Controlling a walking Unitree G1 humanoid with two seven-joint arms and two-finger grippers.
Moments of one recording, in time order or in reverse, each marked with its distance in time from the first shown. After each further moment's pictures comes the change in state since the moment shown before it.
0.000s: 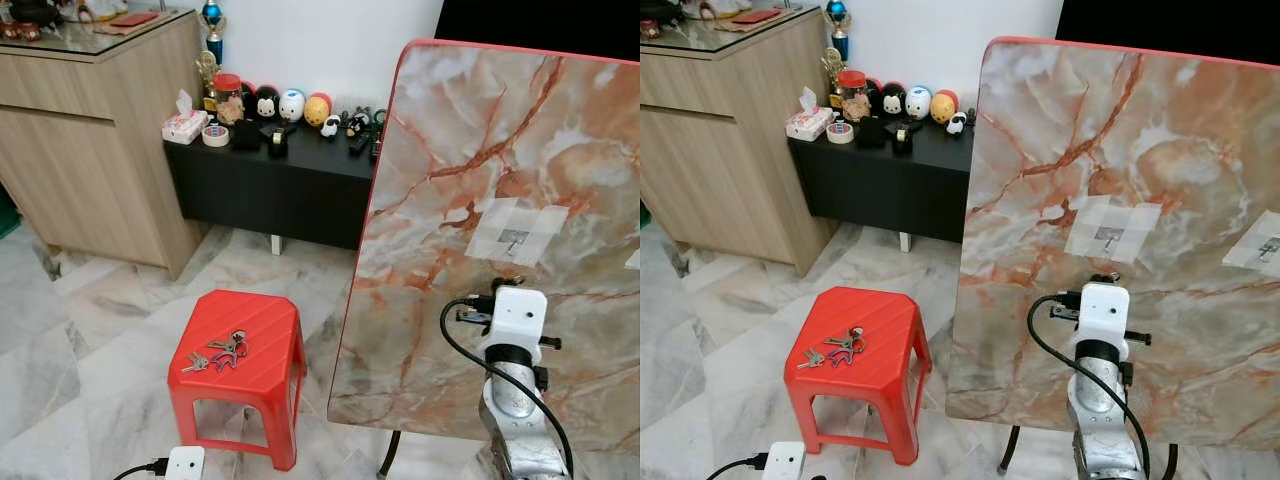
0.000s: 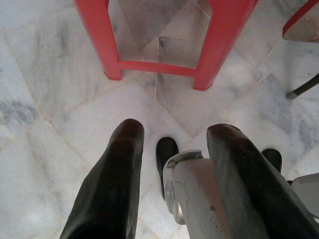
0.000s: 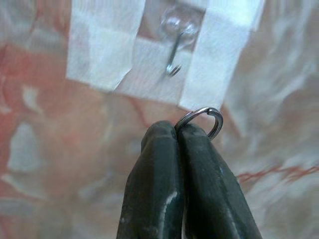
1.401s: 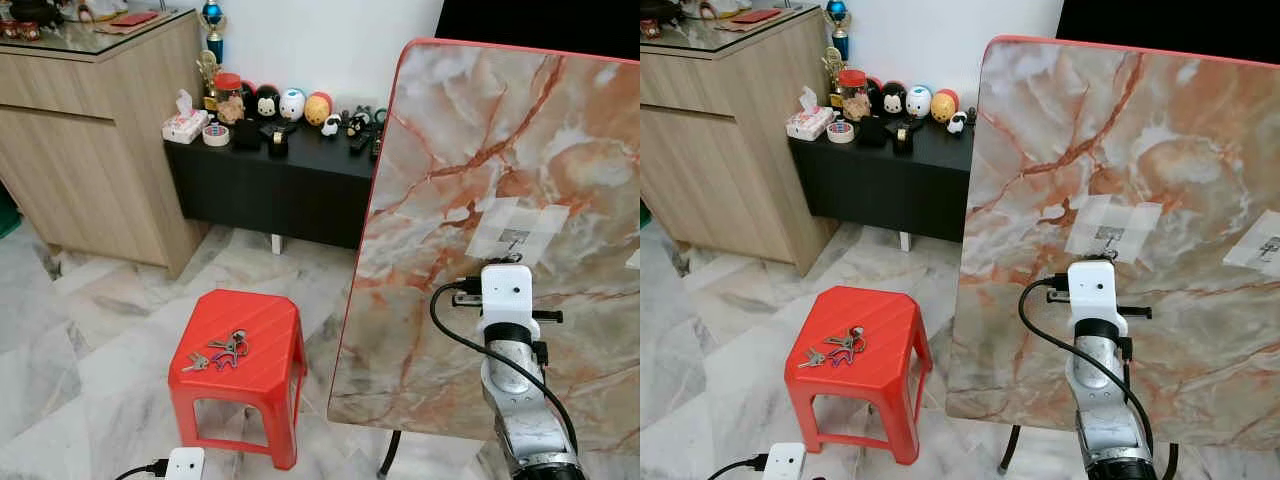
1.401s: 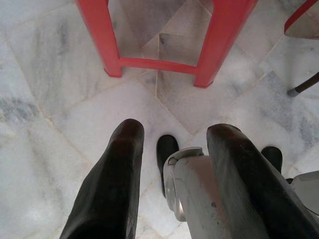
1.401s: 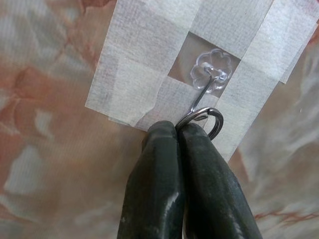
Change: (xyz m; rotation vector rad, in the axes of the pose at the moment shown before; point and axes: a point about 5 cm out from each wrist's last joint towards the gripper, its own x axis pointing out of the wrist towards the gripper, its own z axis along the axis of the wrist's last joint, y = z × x) left arm 0.000 0.000 -0.001 0.000 0.007 0.000; right arm 0.017 0.005 0.017 -0.142 -0.013 0.046
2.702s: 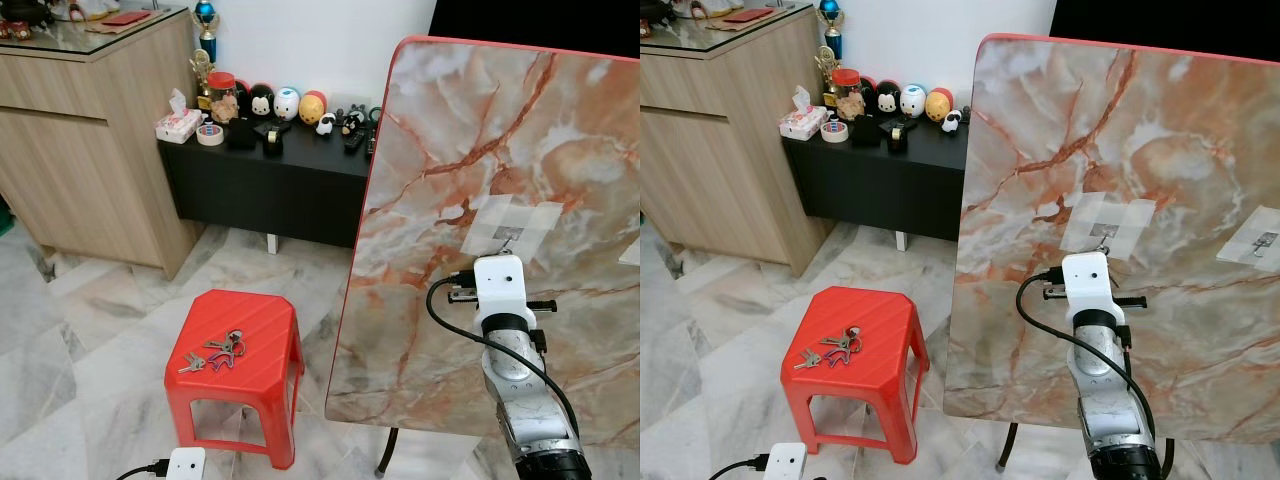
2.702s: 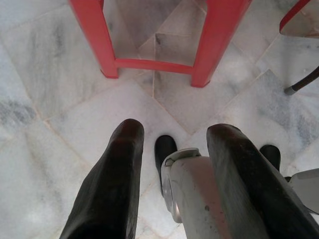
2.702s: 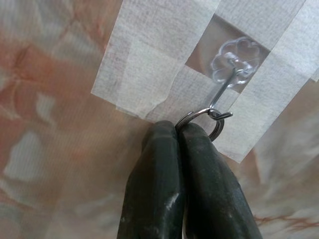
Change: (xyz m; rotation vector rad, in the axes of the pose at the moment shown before) left arm 0.000 -0.001 0.000 -0.002 0.000 -0.002; right arm 0.010 0.003 0.004 -0.038 0.045 0.084
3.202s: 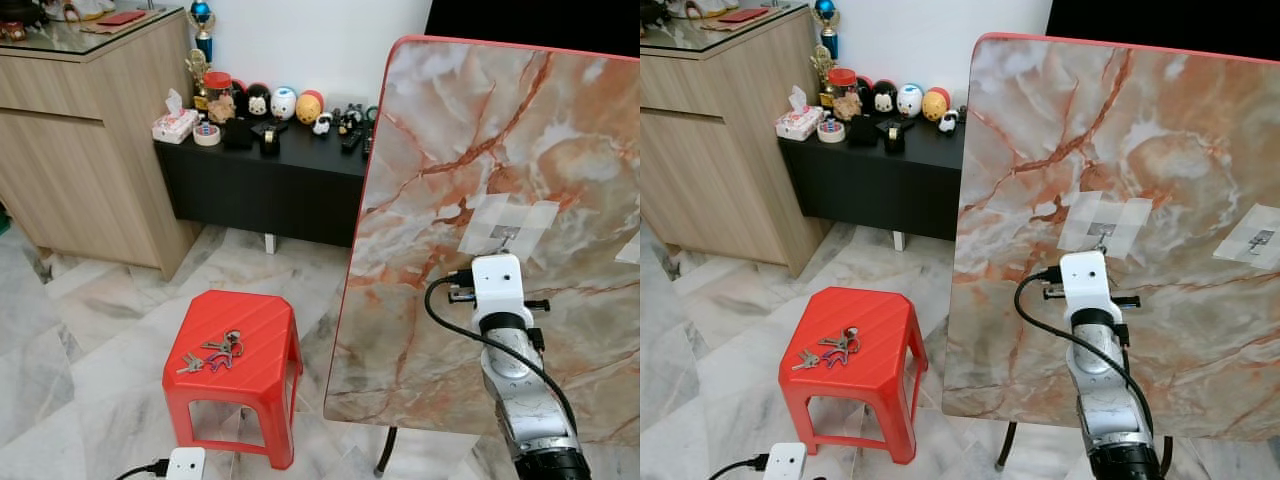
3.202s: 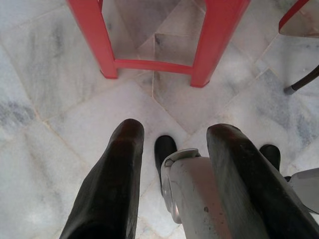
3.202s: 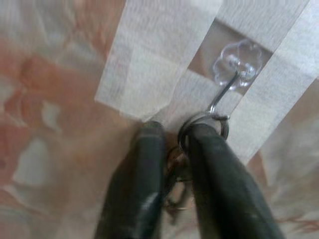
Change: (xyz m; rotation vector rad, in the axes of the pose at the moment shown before) left arm 0.000 0.000 0.000 0.000 0.000 0.000; right arm 0.001 0.002 0.003 0.043 -0.012 0.018
